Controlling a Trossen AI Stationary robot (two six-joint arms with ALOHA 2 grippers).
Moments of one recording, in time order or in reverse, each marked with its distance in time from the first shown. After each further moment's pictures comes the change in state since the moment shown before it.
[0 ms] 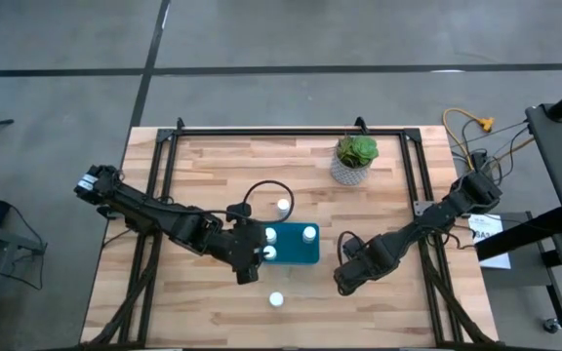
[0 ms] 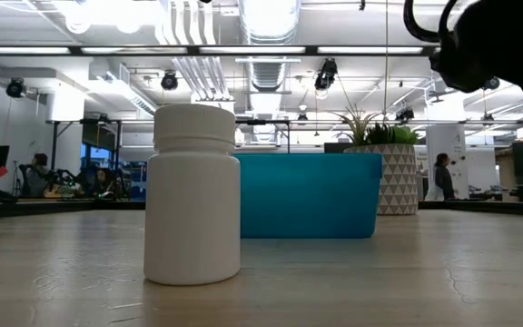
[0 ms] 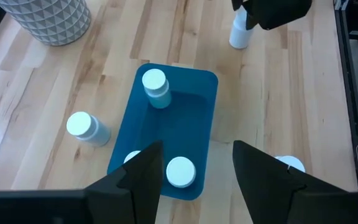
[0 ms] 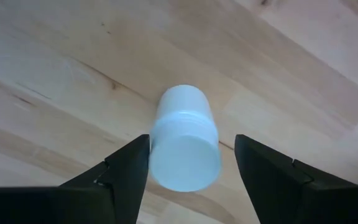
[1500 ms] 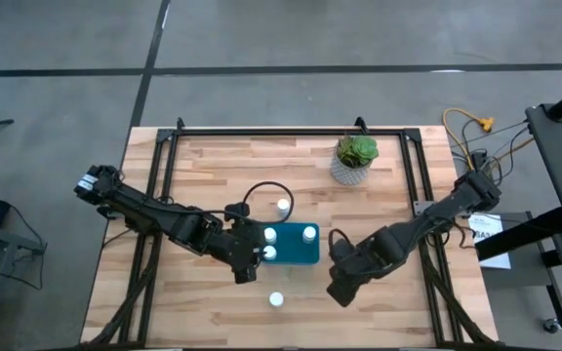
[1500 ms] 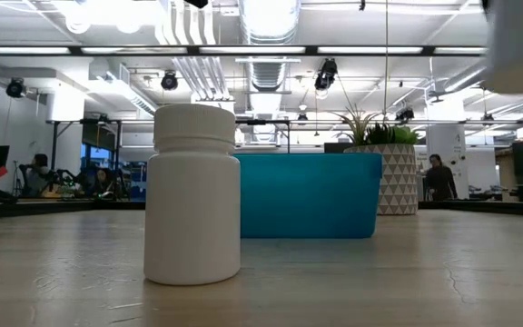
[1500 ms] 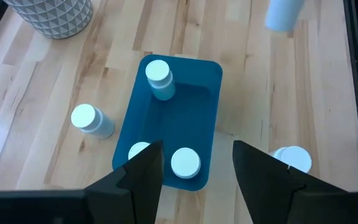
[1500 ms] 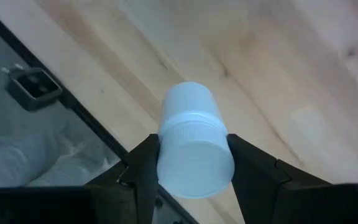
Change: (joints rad) left arm -0.001 -0.001 0.000 -0.036 0.001 0.001; right arm -0.012 0.001 0.341 -0.118 0.020 -0.287
